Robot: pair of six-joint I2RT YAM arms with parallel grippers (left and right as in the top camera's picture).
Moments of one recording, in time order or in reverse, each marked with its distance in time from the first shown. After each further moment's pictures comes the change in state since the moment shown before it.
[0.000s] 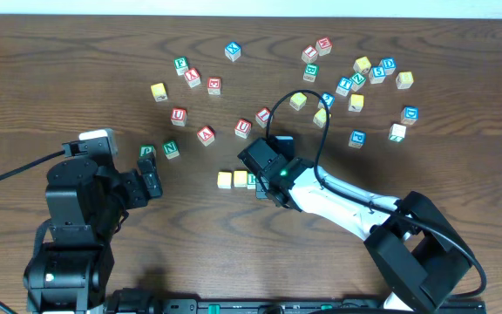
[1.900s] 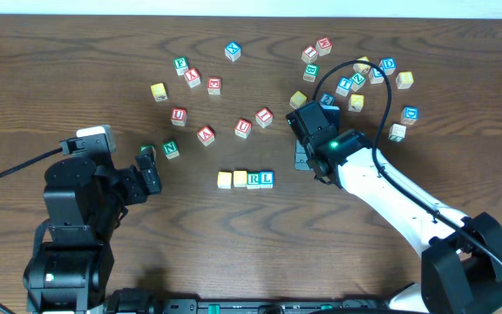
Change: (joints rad) left arm 0.000 0.000 0.000 0.045 -0.006 0.000; right arm -0.242 -0.172 0.048 -0.154 0.040 -0.162
